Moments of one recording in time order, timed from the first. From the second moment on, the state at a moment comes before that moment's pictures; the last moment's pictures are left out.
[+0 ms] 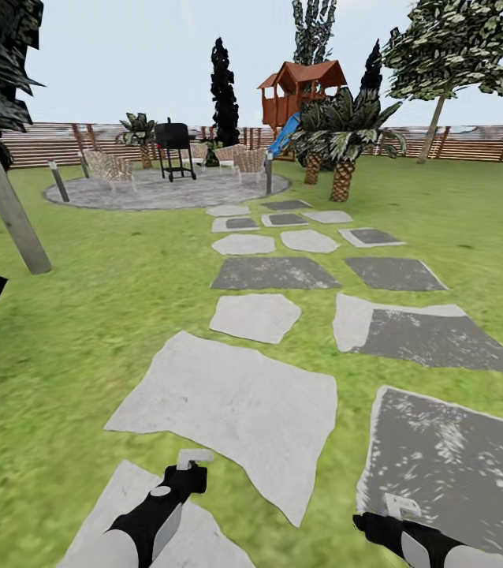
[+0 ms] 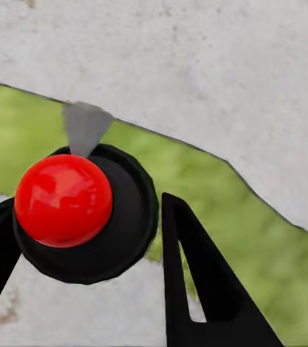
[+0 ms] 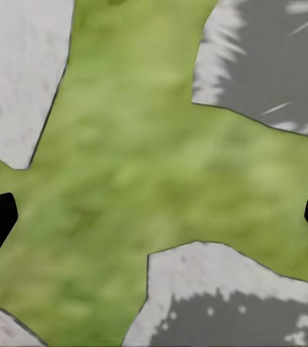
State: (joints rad) left arm -0.61 -0.12 0.03 -0.23 -0.07 -0.08 0.02; right arm -0.64 -0.15 -0.59 0.05 0.38 0.02 0.15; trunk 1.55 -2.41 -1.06
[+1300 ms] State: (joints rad) left arm -0.61 -0.13 0.03 -0.23 -0.07 -0.08 0.02; right arm -0.64 -0.15 -0.60 0.04 0.38 0.02 0.15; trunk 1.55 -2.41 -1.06
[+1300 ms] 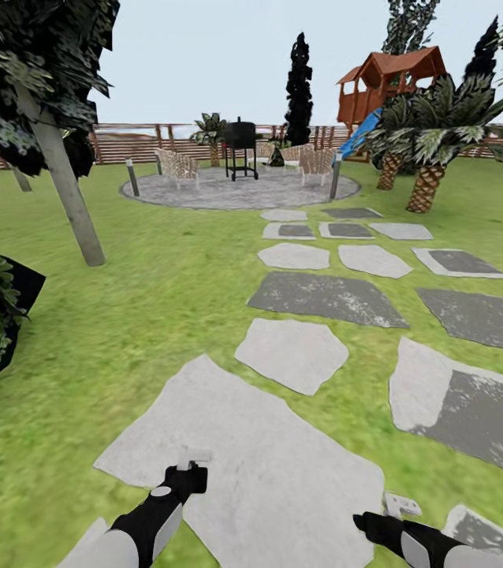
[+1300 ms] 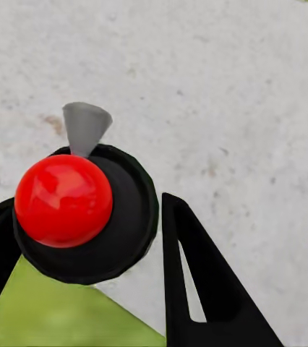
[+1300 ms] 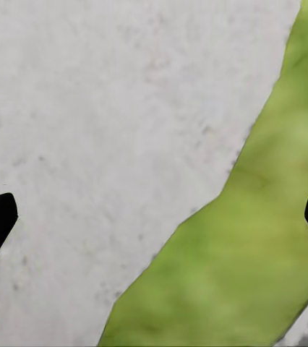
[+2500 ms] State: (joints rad) left arm -0.61 -0.13 0.03 -0.22 -0.07 -0.08 0.02; right arm -0.64 -0.14 -0.59 0.05 0.38 0.02 0.15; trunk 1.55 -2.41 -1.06
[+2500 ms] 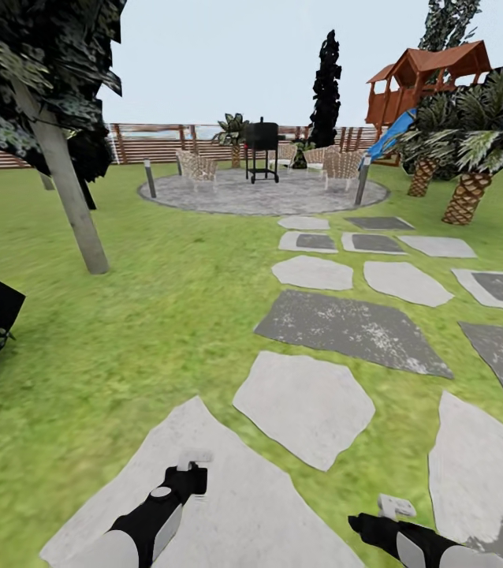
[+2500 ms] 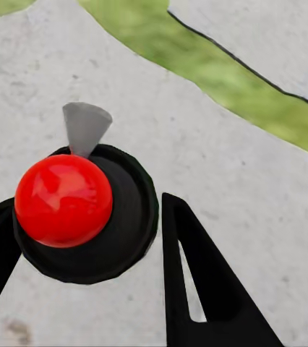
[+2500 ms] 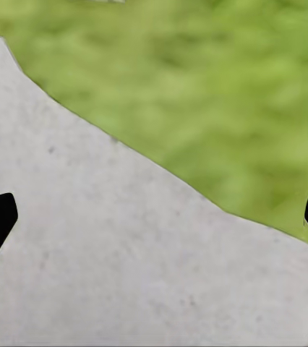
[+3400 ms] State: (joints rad) left arm -0.61 -0.13 0.03 -0.22 -0.07 -0.07 0.02; right arm -0.64 -0.14 -0.59 0.05 0.38 0.02 0.15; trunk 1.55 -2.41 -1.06
